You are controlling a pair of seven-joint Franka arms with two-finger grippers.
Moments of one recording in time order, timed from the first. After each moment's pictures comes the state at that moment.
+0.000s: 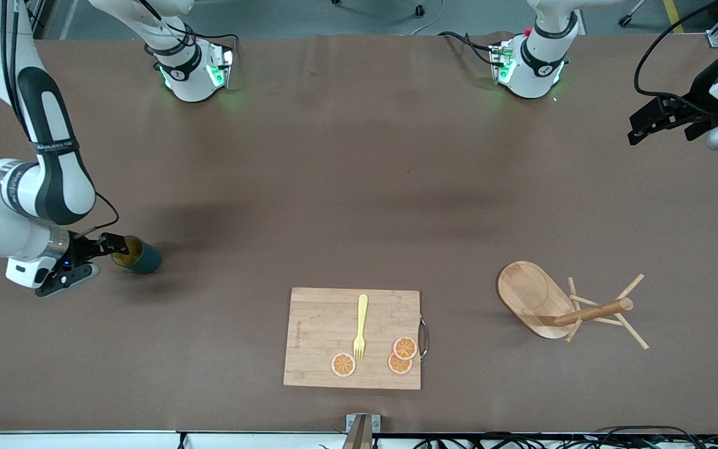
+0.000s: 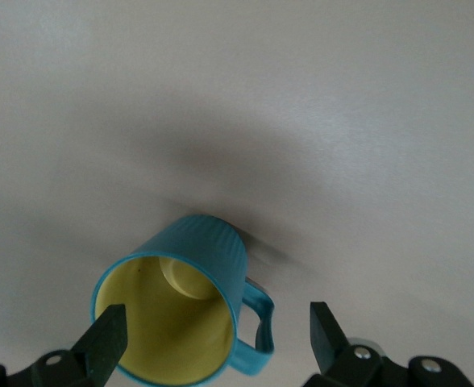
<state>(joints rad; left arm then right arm) 0.05 -0.09 -0.14 -1.61 -0.01 1.49 -0.15 -0.08 0.45 -0.09 -1.86 0.12 2.21 -0.68</state>
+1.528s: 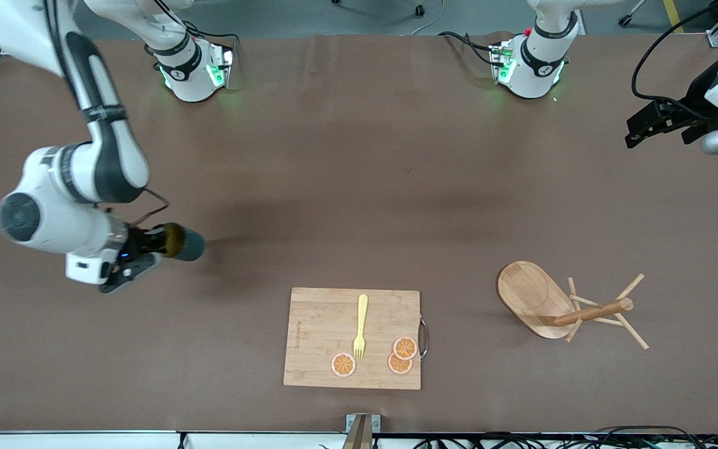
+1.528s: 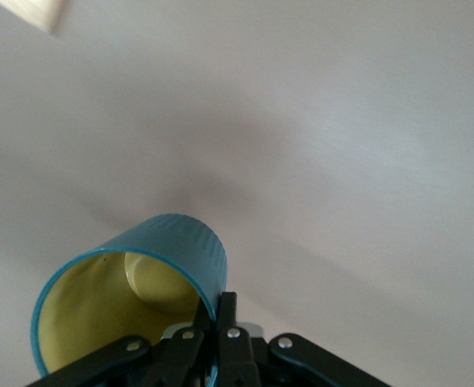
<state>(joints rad) 0.05 -0.08 -0.14 -1.61 -0.01 1.50 -0.15 0.22 0.35 -0.07 -1.80 0.12 2.02 -0.39</state>
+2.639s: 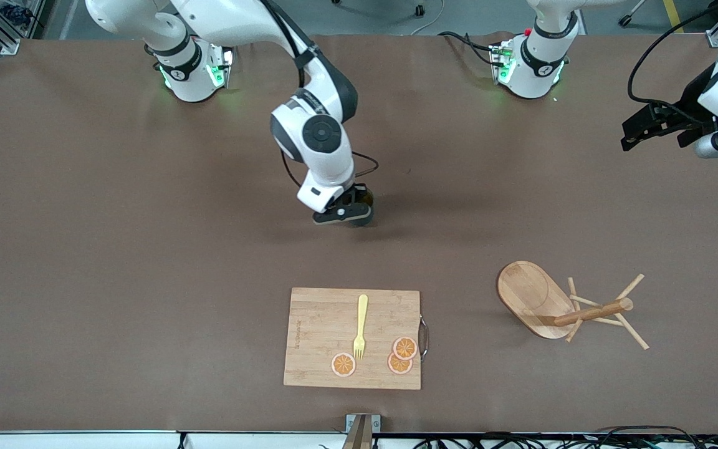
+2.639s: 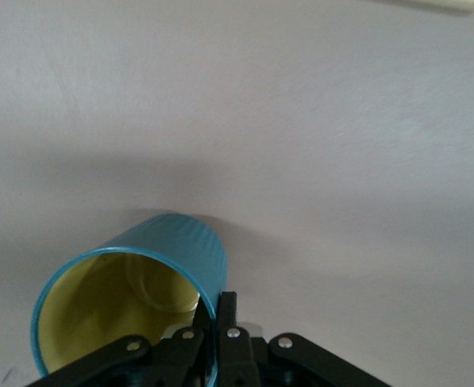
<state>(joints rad) 0.05 -0.07 -0.15 -1.61 -0.01 1.50 -0.15 0.87 0.59 -0.08 -1.69 0.11 2.27 0.57</state>
